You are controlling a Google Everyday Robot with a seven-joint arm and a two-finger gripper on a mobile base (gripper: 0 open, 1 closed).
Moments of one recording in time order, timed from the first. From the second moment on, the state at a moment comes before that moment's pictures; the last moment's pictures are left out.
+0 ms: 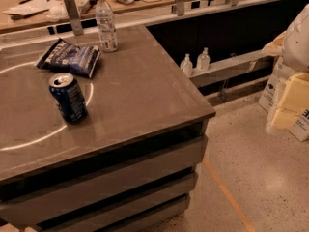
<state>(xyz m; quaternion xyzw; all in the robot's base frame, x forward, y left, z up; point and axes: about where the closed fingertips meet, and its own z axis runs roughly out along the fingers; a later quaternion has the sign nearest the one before) 0.438 -0.217 0.976 -0.60 0.78 -0.03 0.16</state>
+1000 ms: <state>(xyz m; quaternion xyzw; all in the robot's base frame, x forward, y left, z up) 0.483 -0.222 0.990 -0.57 0.77 -0.01 0.27</state>
